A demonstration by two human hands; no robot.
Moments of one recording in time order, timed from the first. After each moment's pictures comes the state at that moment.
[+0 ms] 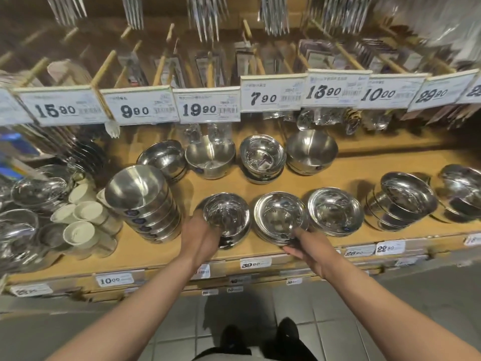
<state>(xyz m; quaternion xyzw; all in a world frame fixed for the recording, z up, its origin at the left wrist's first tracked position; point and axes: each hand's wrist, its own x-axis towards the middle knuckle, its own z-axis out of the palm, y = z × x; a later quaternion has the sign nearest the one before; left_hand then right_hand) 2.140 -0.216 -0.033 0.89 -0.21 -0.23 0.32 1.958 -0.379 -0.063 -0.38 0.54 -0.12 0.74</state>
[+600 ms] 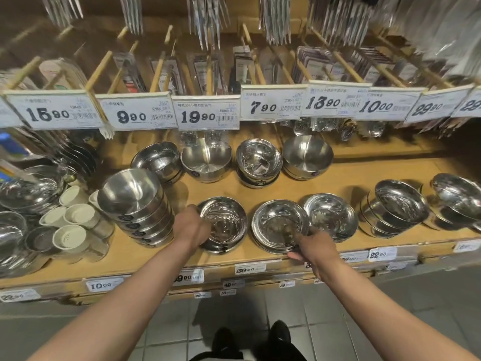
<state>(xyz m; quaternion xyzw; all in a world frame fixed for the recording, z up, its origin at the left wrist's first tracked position) 2.169 -0.240 -0.030 0.92 -0.13 -0.26 0.25 1.955 -0.392 -0.058 -0.50 0.61 -0.11 0.61</state>
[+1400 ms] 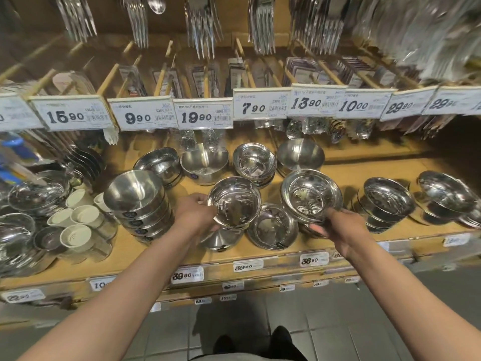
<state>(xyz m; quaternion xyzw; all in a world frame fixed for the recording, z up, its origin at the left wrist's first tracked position) 2.153 -0.239 0.010 0.78 -0.02 -0.36 0.51 1.926 -0.418 0.009 -0.35 0.57 -0.25 0.70</state>
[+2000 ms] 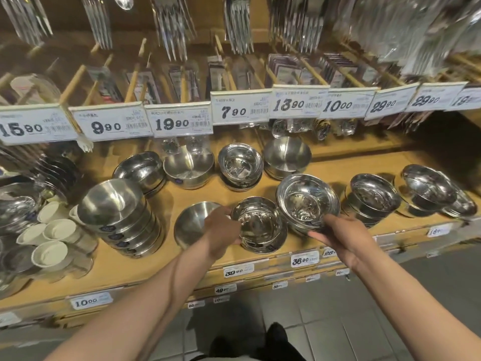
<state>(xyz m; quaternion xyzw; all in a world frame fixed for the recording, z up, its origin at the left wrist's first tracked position) 2.104 -0.286 -0.010 0.75 -0.11 -0.44 0.49 1.901 -0.419 0.020 -0.34 0.57 -0.26 0.70</state>
